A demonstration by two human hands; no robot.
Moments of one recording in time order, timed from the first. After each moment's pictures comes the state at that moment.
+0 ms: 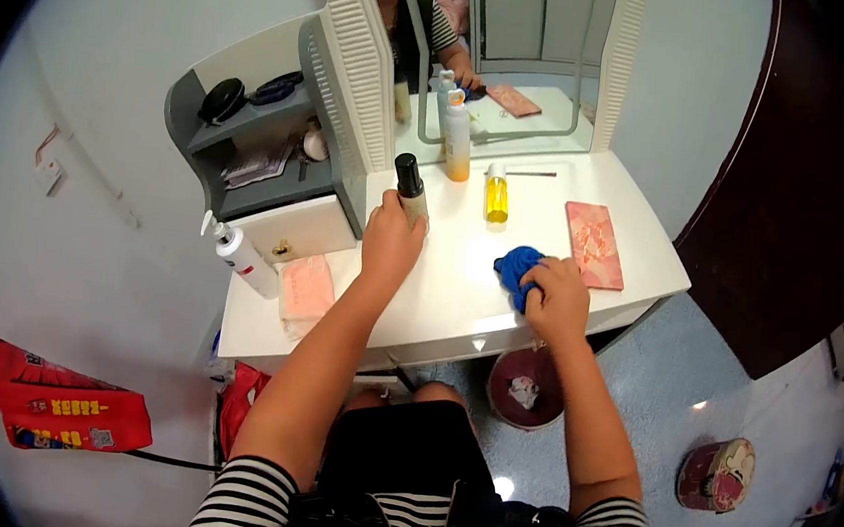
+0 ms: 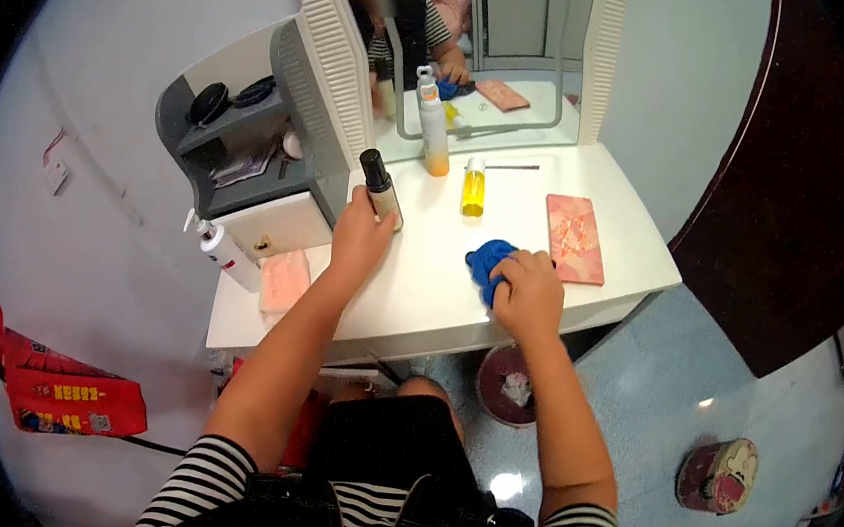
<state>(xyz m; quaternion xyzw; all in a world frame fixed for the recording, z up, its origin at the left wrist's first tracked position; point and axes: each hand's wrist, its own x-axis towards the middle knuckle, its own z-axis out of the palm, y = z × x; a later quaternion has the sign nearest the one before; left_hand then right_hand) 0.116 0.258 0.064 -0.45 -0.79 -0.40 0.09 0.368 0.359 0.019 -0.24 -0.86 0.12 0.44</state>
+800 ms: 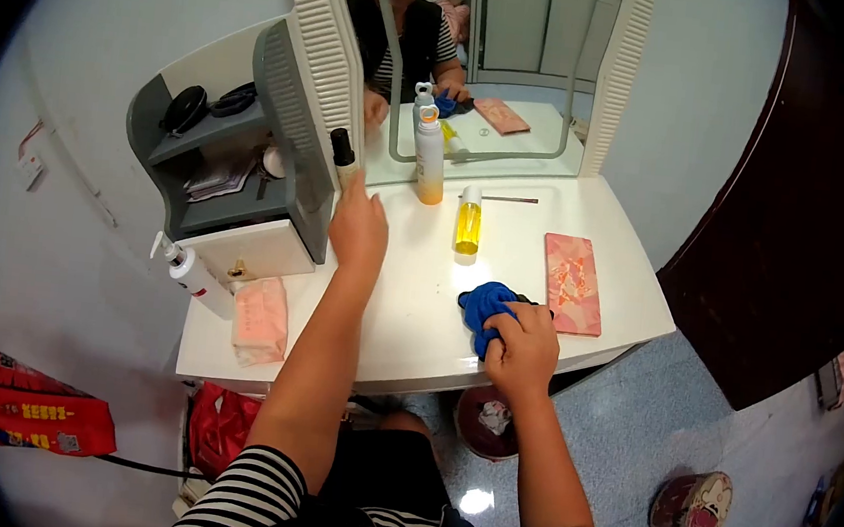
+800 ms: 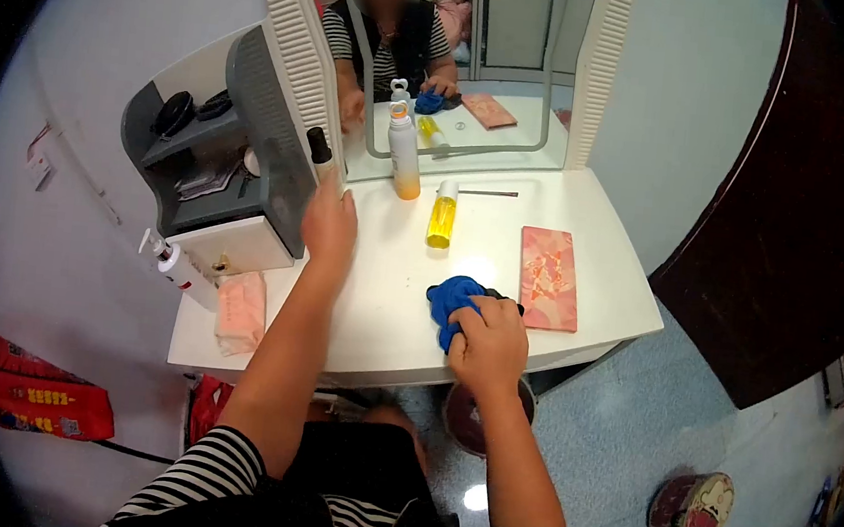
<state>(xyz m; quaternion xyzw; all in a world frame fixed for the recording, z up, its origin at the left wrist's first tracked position) 0.085 0.331 0.055 -0.33 -0.84 -0.35 0.23 0.367 0.360 0.013 -0.23 -0.84 0.10 0.47</state>
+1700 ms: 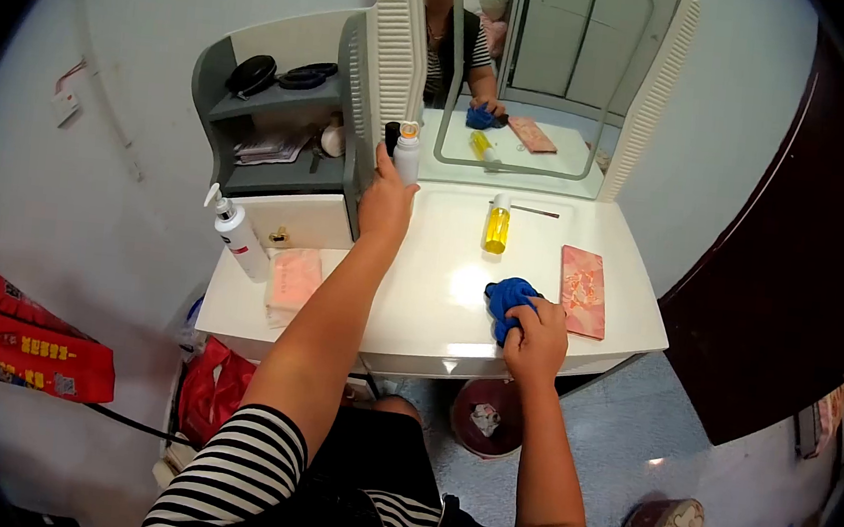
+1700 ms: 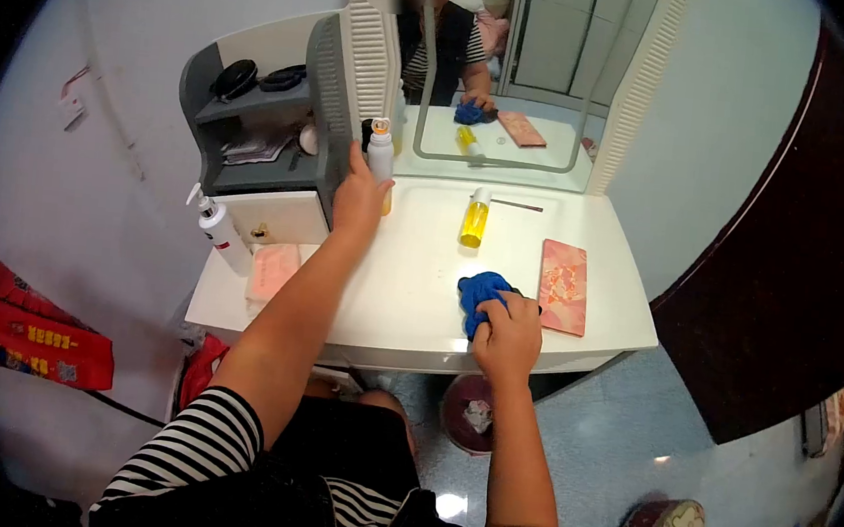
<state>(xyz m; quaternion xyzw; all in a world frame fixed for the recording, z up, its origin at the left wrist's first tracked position) 0.076 0.307 0.095 -0.31 -0.87 -0.39 0.04 0.367 0.357 0.009 -0.24 -0.84 0.07 0.48</state>
